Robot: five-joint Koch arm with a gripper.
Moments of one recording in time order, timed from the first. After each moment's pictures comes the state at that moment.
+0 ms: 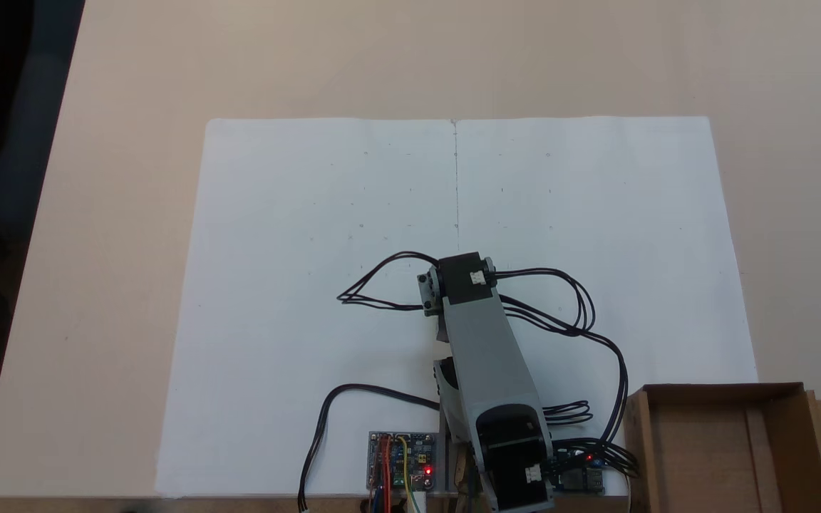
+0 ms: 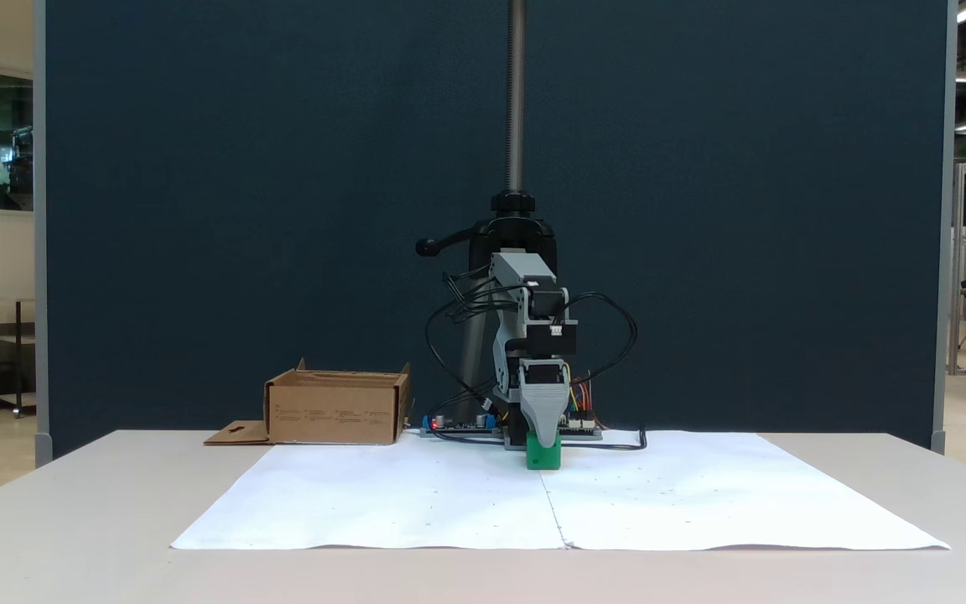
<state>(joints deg) -12.4 125.6 144.1 39.7 9.6</state>
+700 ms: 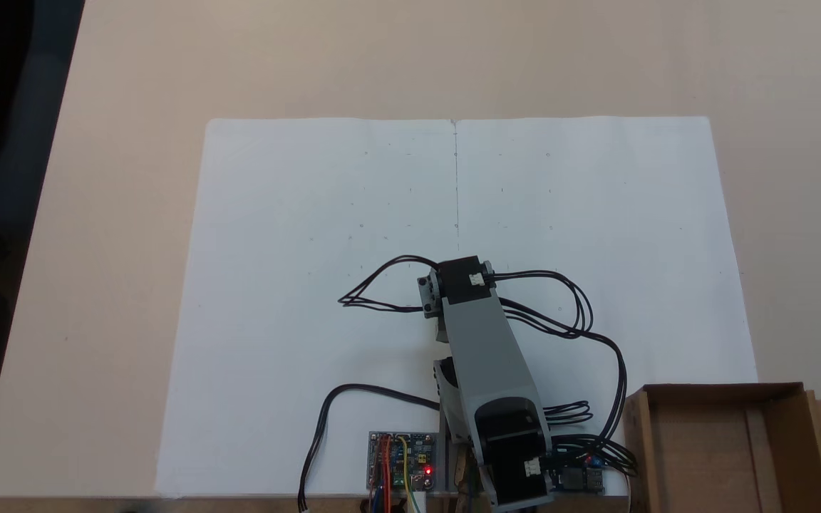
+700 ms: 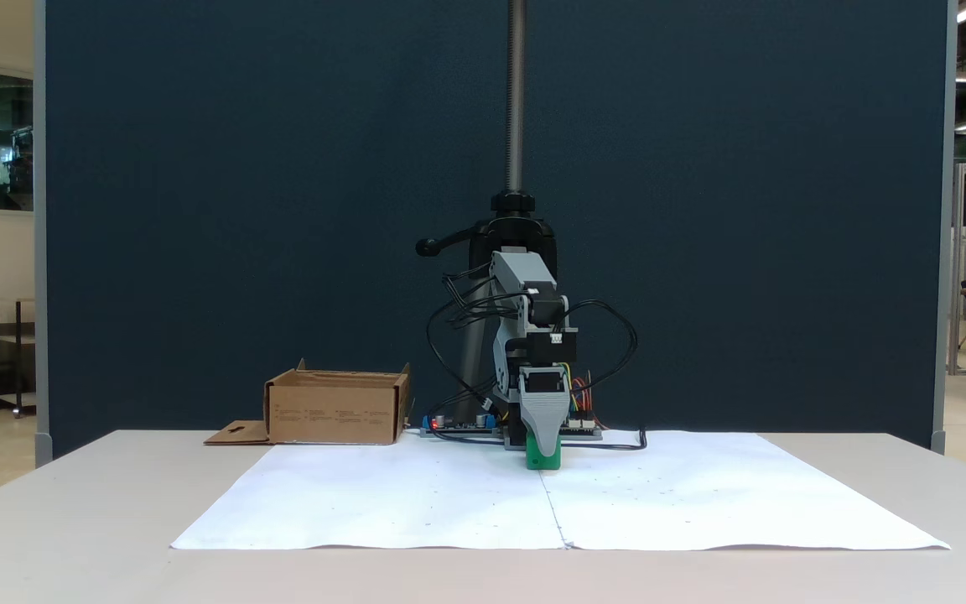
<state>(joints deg) -12.4 123.9 147.0 34.8 9.6</state>
